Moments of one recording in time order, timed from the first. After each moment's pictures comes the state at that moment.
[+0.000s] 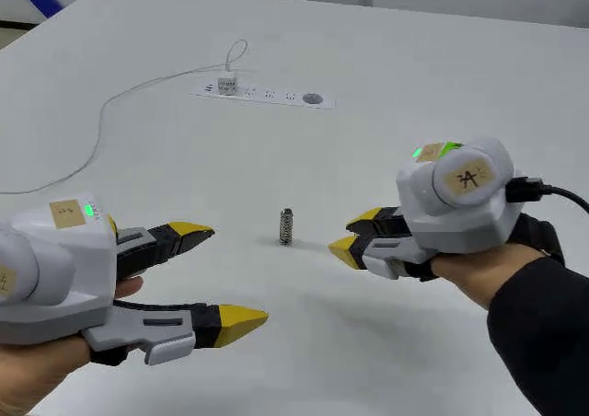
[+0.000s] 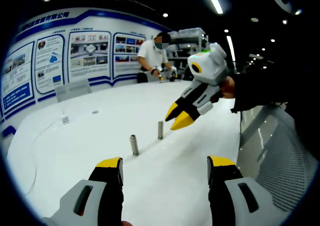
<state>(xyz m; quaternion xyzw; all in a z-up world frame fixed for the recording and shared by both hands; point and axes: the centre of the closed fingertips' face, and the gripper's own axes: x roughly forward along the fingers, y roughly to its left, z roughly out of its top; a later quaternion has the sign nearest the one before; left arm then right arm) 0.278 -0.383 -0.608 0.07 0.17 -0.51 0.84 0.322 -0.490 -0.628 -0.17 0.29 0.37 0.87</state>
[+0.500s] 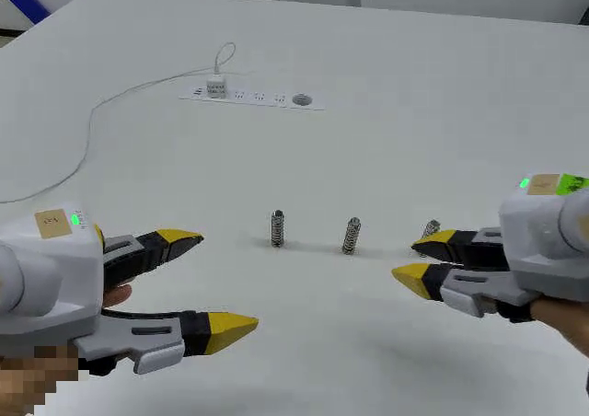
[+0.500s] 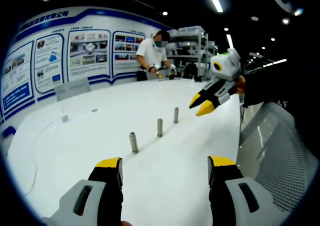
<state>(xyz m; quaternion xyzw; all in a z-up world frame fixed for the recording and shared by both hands) 0.275 -0.382 -0.612 0.08 0.18 -0.51 0.84 0.283 -0.564 -0.623 -0.14 0.28 0.33 0.89</state>
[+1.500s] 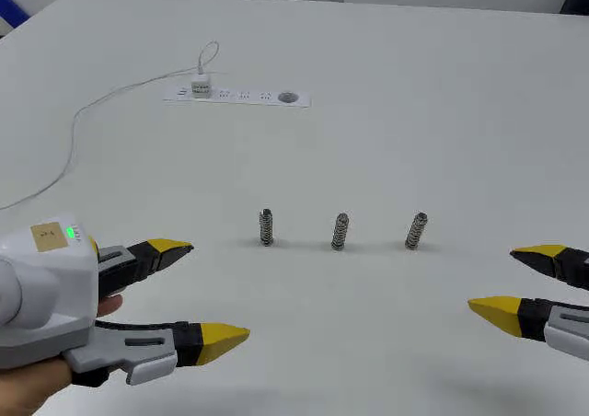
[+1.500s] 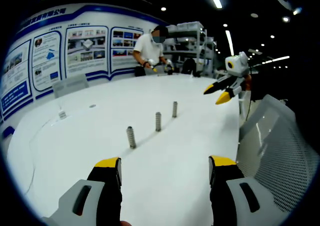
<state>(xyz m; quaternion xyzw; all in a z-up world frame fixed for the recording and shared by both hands) 0.275 -0.383 -0.623 0.09 0.19 -0.51 0.83 0.245 -0.639 -0.620 -0.09 0.26 0.27 0.92</state>
